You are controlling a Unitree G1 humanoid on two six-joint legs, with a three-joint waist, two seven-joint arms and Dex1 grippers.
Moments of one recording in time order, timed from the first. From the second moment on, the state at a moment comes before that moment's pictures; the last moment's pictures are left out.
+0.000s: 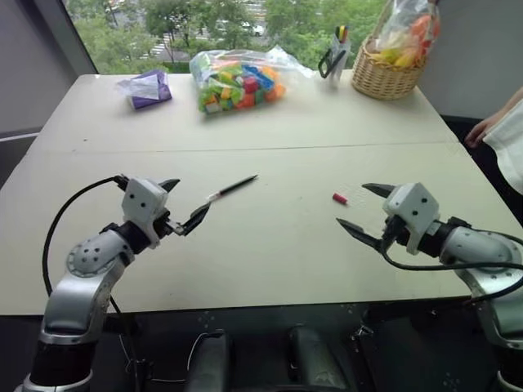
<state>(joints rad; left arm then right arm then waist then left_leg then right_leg) -0.08 0.57 0.15 -0.40 -0.37 0.41 -0.58 -0.07 -0.76 -0.19 -0.51 0.29 0.48 0.72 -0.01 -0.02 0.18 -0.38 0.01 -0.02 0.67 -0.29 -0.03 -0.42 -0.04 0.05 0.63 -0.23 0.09</state>
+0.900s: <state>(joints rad) -0.13 0.63 0.18 -0.35 -0.40 0.43 -0.64 -0.12 -0.78 -0.19 -0.49 0.29 0.47 0.73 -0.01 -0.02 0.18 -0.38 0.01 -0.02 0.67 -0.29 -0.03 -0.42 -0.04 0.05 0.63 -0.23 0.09</state>
